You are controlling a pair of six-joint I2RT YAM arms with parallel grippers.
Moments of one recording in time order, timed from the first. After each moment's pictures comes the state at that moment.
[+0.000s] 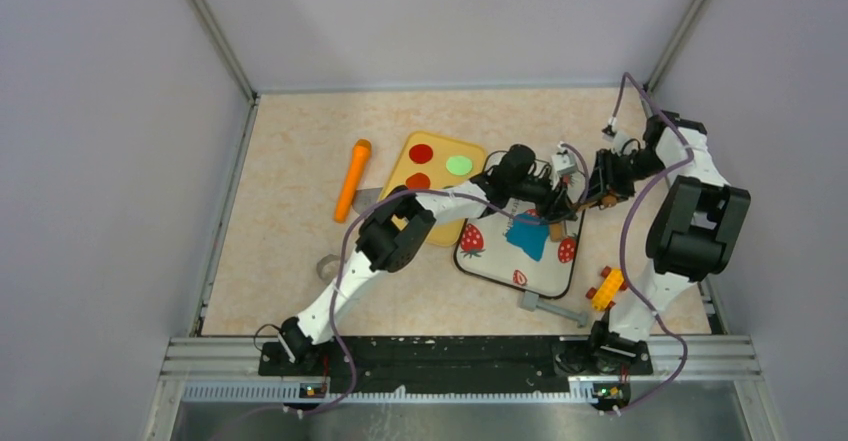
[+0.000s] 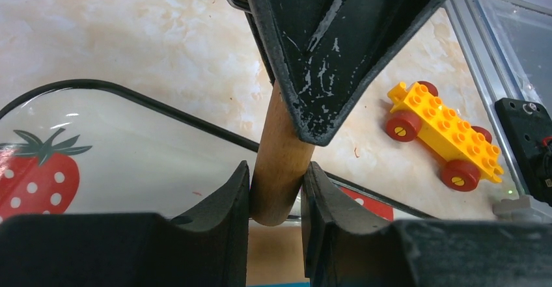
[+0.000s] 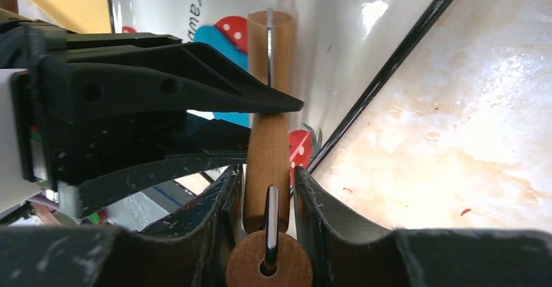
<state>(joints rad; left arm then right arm) -0.90 2.57 2.00 0.31 0.77 -0.12 -0.28 1.83 1.43 -1.15 -0.62 -0.28</state>
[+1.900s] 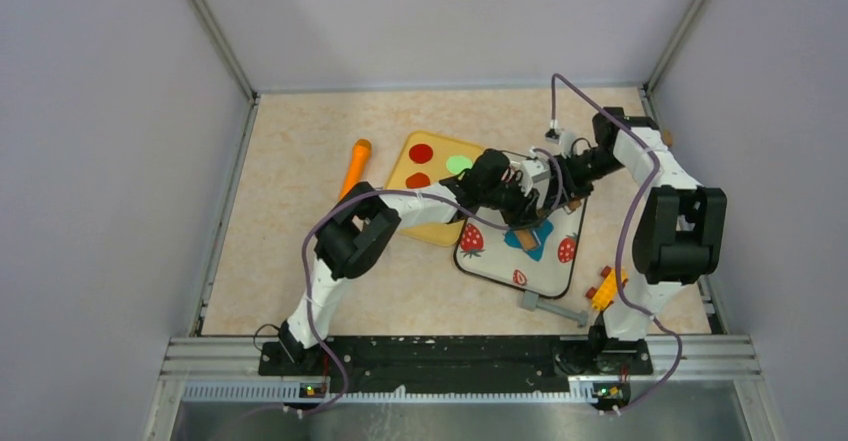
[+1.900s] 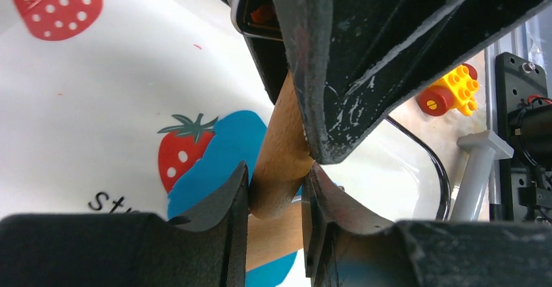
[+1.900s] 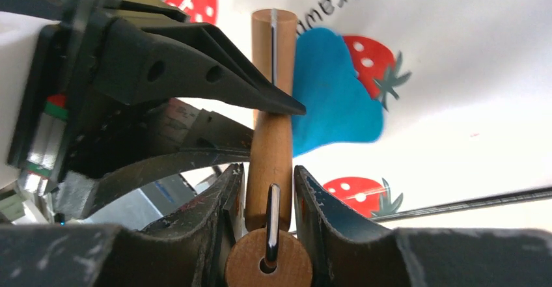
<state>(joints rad) -0.87 2.18 1.52 0.19 0.59 -0.08 -0.01 1.75 1.40 -1.16 -0.70 -0.48</state>
